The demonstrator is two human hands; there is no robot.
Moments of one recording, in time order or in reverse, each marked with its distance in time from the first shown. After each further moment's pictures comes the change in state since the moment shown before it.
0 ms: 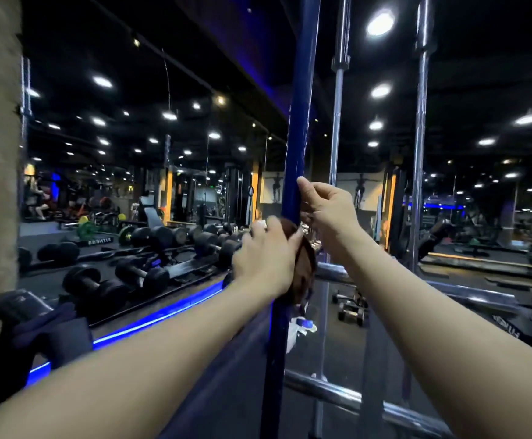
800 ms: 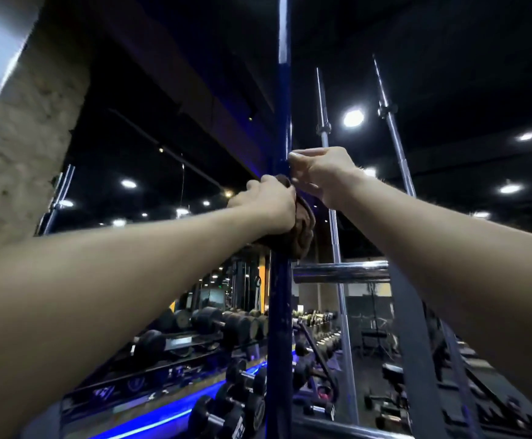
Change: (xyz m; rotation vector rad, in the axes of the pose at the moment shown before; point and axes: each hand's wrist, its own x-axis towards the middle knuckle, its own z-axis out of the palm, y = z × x) left_hand -0.040 -0.023 0.056 0.054 0.298 0.090; right_hand -0.047 0.063 -0.012 0.010 -0.032 -0.265
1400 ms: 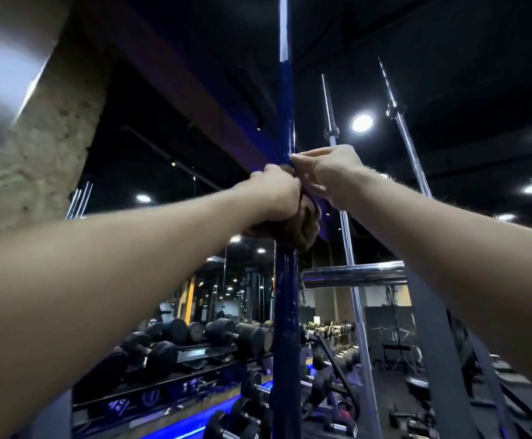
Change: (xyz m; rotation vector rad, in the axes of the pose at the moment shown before) left_hand 0.004 0.003 0.002 -0.022 0.013 0.089; right_hand -0.003 0.012 -0.004 0.013 0.025 -0.030
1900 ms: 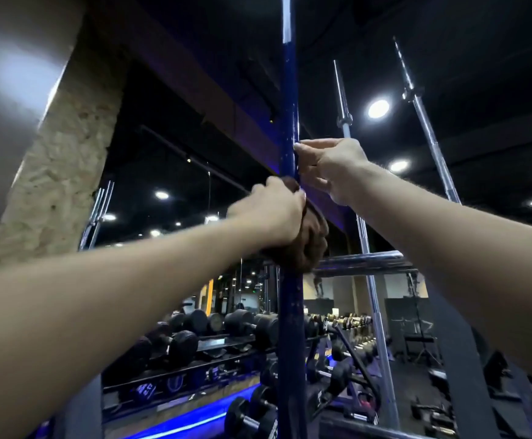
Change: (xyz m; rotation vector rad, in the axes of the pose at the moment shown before) left_hand -0.034 -0.010 0.012 0.059 0.015 -0.034; right_hand -0.010 0.008 0.003 0.155 -0.020 0.012
